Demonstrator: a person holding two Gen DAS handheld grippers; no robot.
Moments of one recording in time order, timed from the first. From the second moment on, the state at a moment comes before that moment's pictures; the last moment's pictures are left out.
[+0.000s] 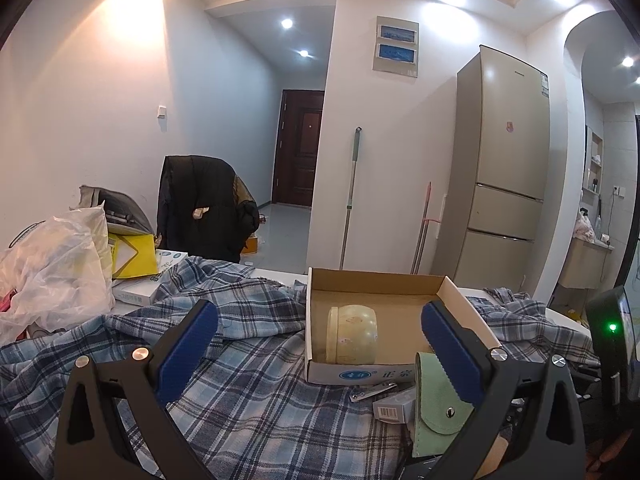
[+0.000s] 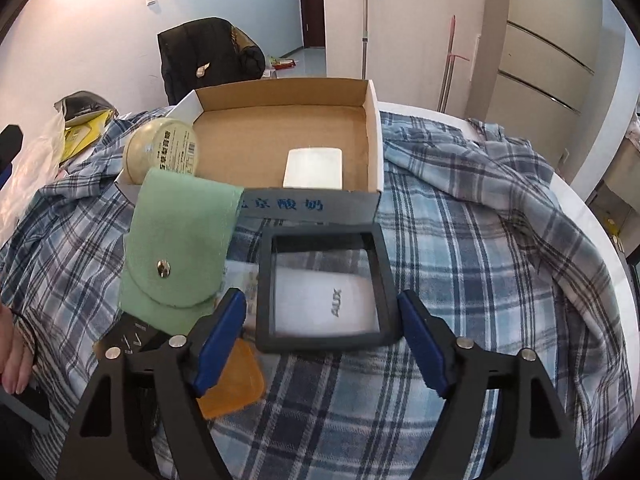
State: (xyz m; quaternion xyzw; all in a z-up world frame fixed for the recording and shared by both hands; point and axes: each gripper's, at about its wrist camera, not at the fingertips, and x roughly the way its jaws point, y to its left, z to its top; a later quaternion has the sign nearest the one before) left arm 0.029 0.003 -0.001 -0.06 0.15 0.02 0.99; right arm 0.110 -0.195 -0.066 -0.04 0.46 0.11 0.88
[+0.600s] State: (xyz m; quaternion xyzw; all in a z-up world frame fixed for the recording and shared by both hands) left arm 0.035 -0.019 0.000 -0.01 0.18 -0.01 0.98; right arm 0.101 -0.225 -0.047 -0.01 0.43 0.08 0.90
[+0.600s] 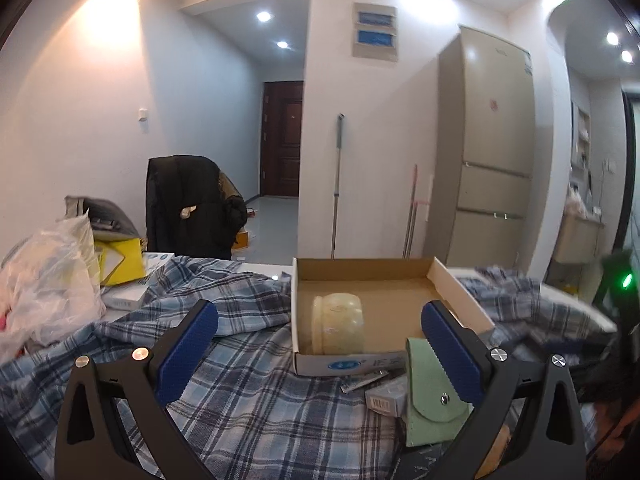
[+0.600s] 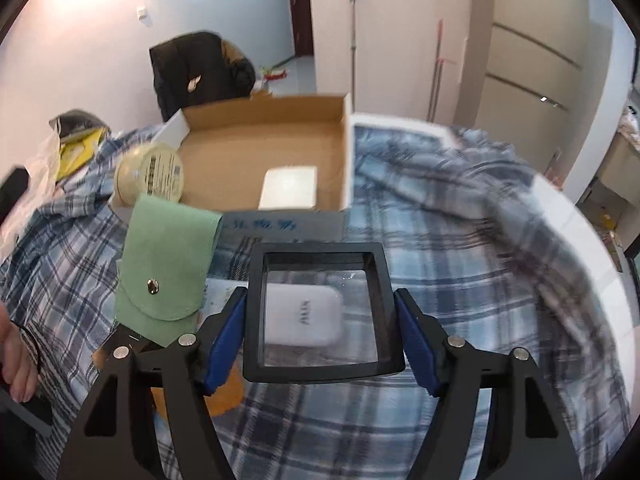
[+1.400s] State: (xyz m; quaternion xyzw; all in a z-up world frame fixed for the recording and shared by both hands) left arm 0.119 -0.143 -0.052 0.12 0.39 0.01 0.91; right arm 0.084 -0.283 -0.029 0.05 0.37 0.02 0.93
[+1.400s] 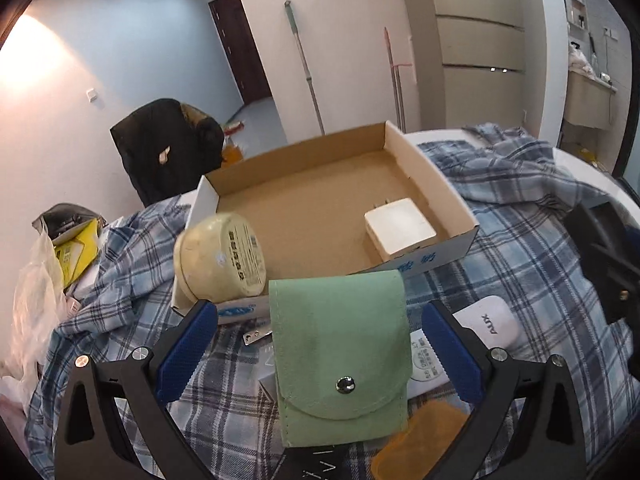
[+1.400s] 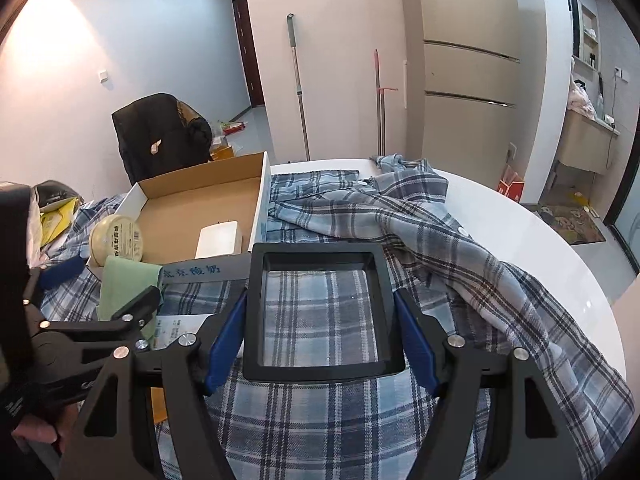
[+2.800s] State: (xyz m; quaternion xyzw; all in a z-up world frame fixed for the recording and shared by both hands) left arm 0.072 -0.029 0.035 0.04 0.27 -0.01 0.96; right arm 0.087 -0.245 0.013 0.00 0.35 0.05 0.93
